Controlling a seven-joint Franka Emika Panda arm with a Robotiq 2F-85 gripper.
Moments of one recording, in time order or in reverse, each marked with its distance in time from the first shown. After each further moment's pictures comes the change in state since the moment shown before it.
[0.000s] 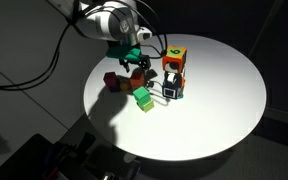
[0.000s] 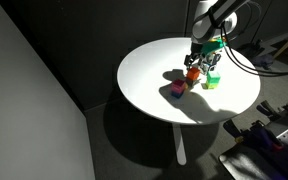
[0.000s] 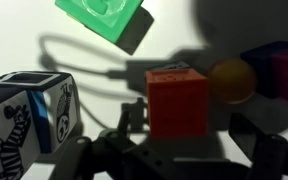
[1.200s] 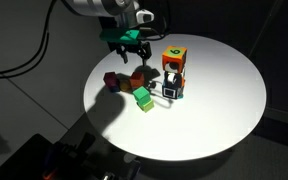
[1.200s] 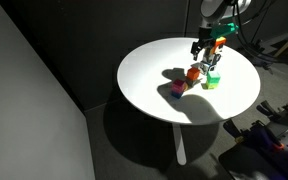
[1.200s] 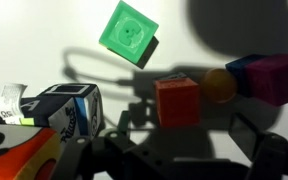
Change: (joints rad) arm -0.029 -0.175 -0.003 -0.061 0.006 -0.157 0.002
